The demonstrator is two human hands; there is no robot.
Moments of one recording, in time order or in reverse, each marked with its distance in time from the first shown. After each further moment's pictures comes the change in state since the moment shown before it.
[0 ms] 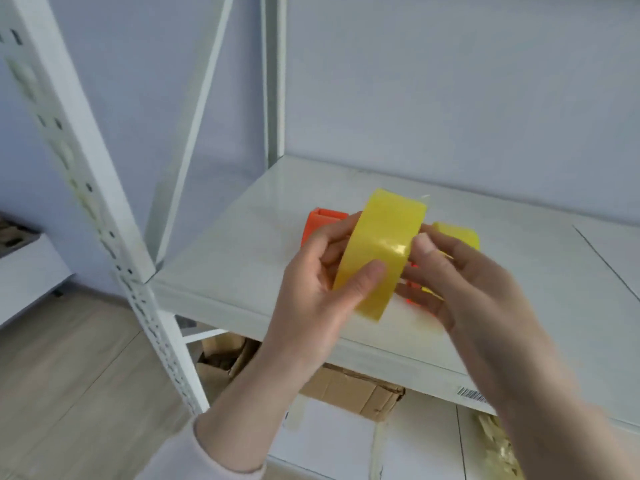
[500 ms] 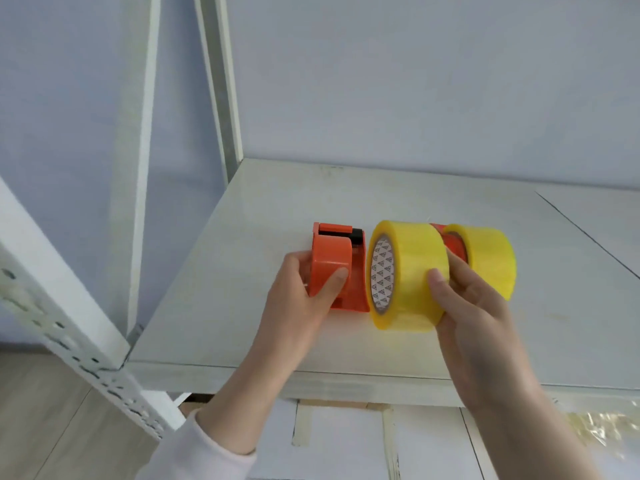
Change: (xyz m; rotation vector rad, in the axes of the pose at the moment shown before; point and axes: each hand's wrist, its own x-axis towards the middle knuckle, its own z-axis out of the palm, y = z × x) left_hand 0.068 -0.059 -0.077 0.488 -0.031 -0.245; right_hand 0.039 0.049 0.044 0.220 0.406 -0.006
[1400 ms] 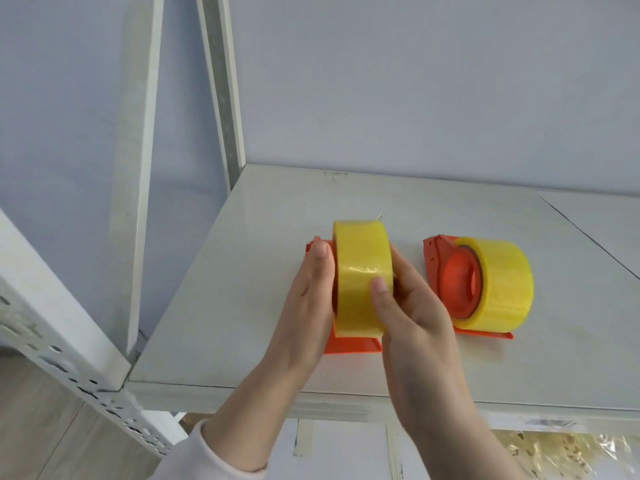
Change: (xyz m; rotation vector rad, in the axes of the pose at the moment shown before) left_hand -0.001 0.024 -0.004 -0.365 -0.188 -0.057; right_hand 0.001 0.025 0.051 -0.039 -0.156 -0.049
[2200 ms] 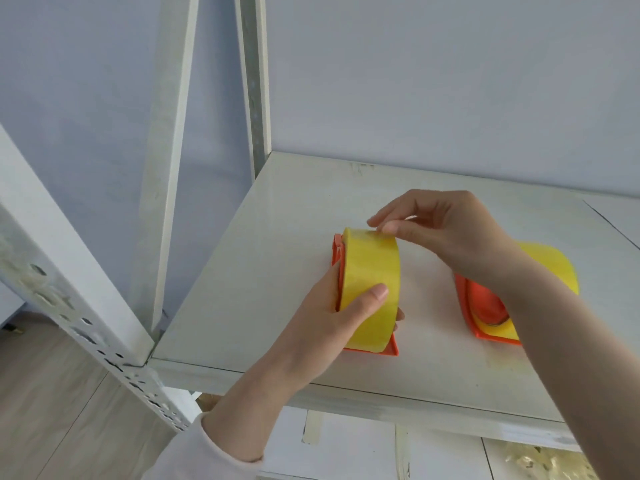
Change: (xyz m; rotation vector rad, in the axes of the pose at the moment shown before) left_hand -0.007 -0.008 -0.019 0.052 -0.199 -0.050; right_hand 0.094 -0.050 -0.024 -0.689 -0.491 -0.208
